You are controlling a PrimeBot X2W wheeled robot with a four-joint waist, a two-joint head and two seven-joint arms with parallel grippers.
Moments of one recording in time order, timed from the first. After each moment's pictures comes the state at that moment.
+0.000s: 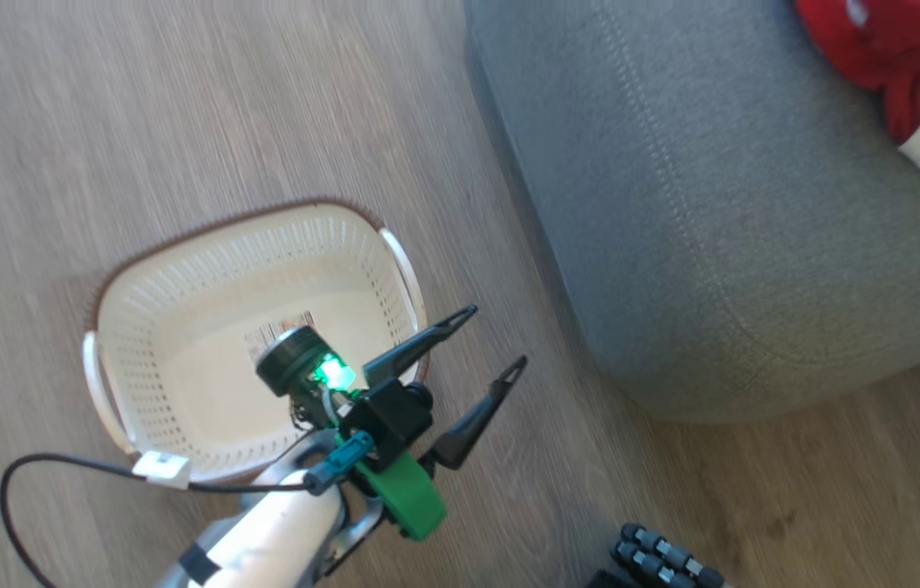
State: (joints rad) left arm -0.37 0.23 -0.72 0.16 -0.16 -0.13 -0.26; right arm -1.41 -0.34 -0.72 1.32 -0.62 0.13 0.59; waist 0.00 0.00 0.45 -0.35
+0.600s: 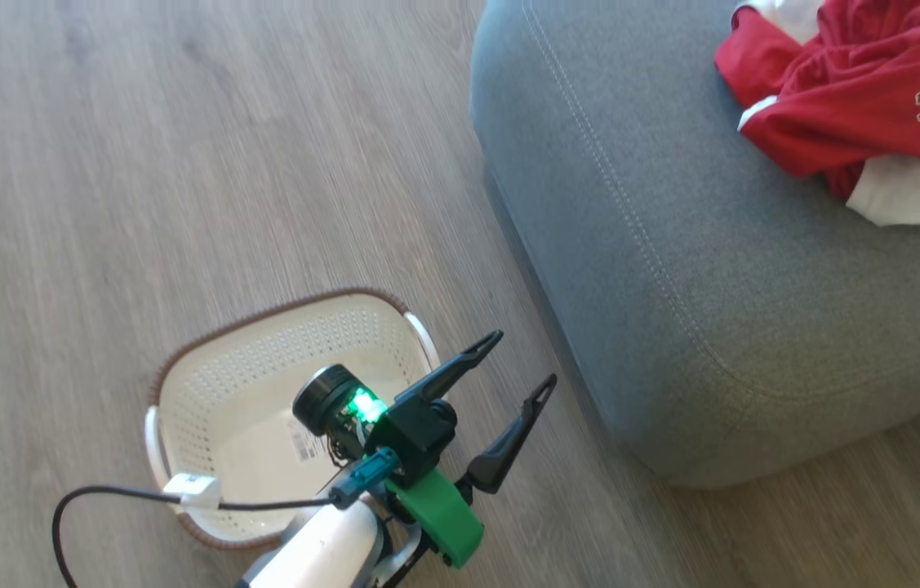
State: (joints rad) left arm -0.28 0.09 -0.68 0.20 -0.18 -0.13 -0.26; right arm -1.49 -0.34 -0.40 1.32 -0.38 0.13 0.54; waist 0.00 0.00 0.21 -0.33
